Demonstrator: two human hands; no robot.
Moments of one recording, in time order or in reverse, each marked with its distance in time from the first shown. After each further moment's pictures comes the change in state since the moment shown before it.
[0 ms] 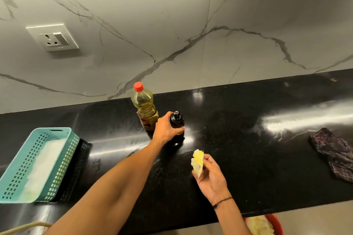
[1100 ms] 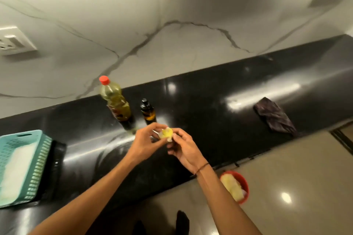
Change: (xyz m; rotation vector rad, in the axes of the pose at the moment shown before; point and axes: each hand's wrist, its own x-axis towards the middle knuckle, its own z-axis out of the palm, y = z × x) left_hand -0.196 0.082 0.012 -0.222 -0.341 0.340; right_hand -0.105 -0.022 -0.047 -0.360 -0.103 -0.211
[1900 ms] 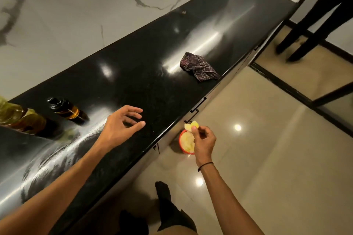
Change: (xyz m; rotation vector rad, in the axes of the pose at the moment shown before) left_hand 0.058 0.047 0.056 -0.020 -0.251 -0.023; right_hand -0.091 0.034 -0.164 -0.199 1.161 -0.357
